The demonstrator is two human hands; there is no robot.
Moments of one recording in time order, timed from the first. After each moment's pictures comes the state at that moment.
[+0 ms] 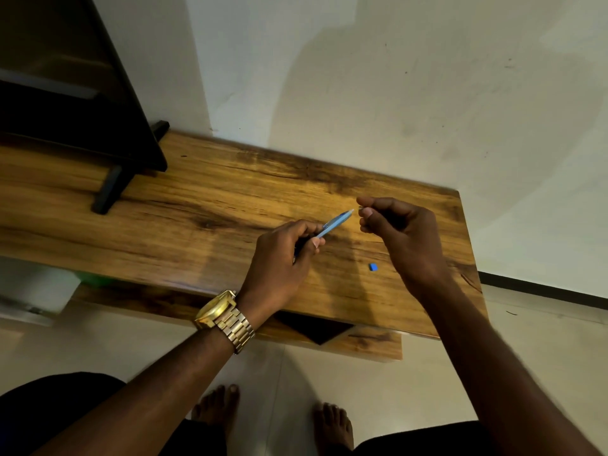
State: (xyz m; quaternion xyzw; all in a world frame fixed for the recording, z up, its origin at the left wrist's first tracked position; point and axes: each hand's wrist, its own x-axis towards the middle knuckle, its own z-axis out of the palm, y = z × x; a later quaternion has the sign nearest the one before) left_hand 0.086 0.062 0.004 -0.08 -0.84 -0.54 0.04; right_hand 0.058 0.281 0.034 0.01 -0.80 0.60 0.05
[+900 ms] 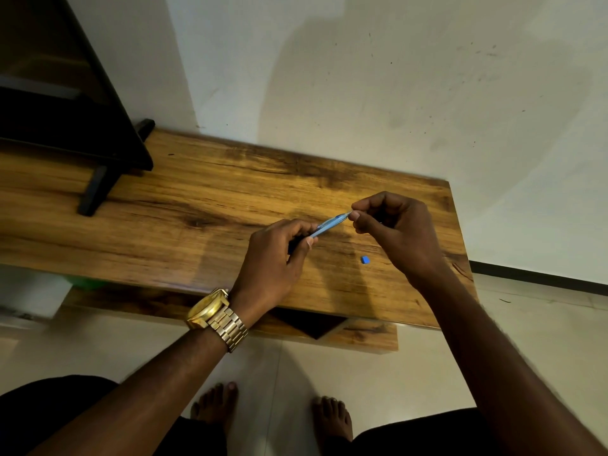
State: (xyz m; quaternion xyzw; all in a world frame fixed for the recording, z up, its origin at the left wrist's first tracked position) left_hand 0.087 0.065 0.002 -0.09 -0.86 -0.50 0.05; right_hand 0.058 0.296 0.035 0.04 -0.84 0.54 0.03
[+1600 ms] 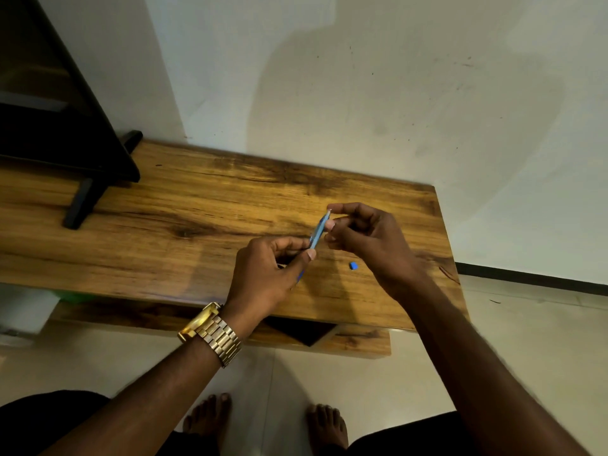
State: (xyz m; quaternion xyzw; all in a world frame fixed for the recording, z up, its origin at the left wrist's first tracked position) left_hand 0.092 0.076 0.004 0.02 -0.81 -0.59 -0.03; right_hand 0.061 0.284 0.032 0.01 -0.74 0.67 -0.08
